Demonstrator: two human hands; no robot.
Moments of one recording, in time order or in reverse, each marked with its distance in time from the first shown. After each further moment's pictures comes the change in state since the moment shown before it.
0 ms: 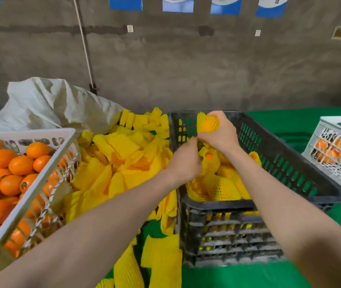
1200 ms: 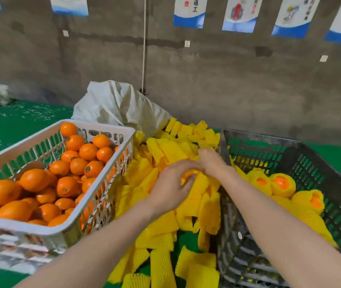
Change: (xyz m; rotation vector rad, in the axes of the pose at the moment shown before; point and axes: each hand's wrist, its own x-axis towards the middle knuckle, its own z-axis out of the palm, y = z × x) left_hand -0.099 -0.098 -0.085 -0.196 0.358 0.201; right_hand -0.017 -0.082 0.133 -0.563 -0.517 -0.400
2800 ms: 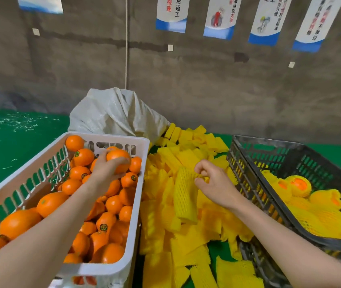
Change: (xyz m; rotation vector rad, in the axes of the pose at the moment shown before) left_hand 0.005 -0.194 -0.177 -0.678 0.278 -0.878; right_hand -0.060 -0.130 -0.006 0.645 0.239 -0.157
